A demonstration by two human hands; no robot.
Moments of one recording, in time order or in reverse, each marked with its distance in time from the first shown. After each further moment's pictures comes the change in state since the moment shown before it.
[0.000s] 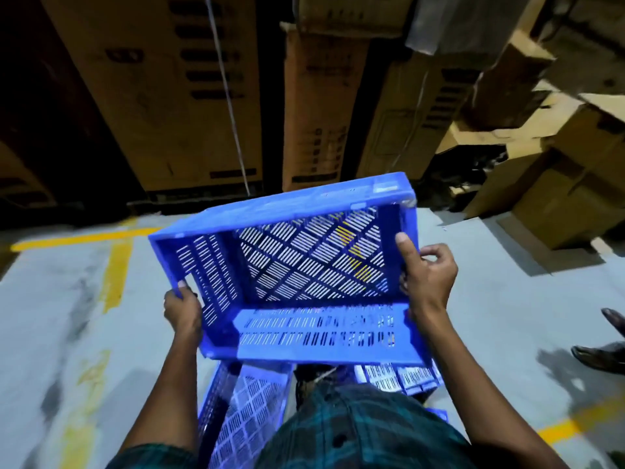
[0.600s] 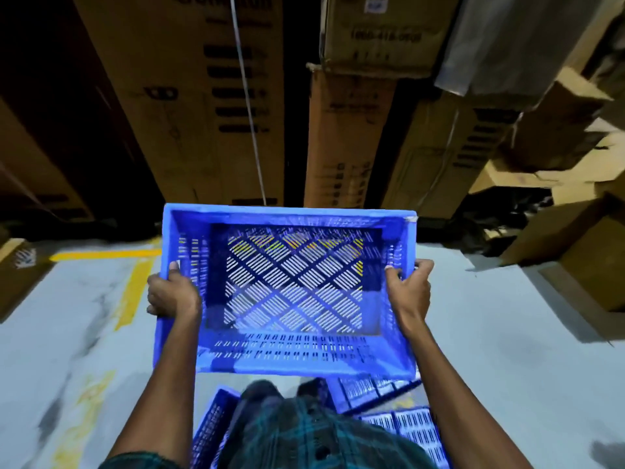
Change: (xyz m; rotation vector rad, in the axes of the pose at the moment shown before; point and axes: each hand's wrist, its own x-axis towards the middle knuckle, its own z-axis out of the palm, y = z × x) left_hand 0.009 0.124 0.075 0.032 0.403 0.058; right_hand 0.153 0.037 0.064 -0.462 -0.105 -0.128
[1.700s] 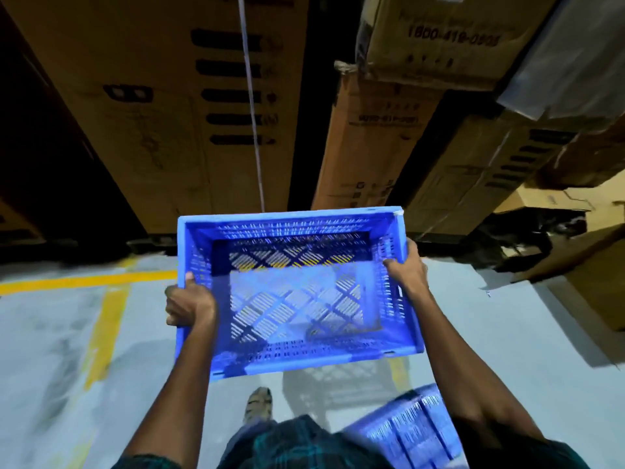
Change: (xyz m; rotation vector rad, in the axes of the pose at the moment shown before) left_hand 0.215 0.102 0.259 0.135 -0.104 -0.184; right_hand 0.239 -0.122 0.277 -0.171 -0.254 0.106
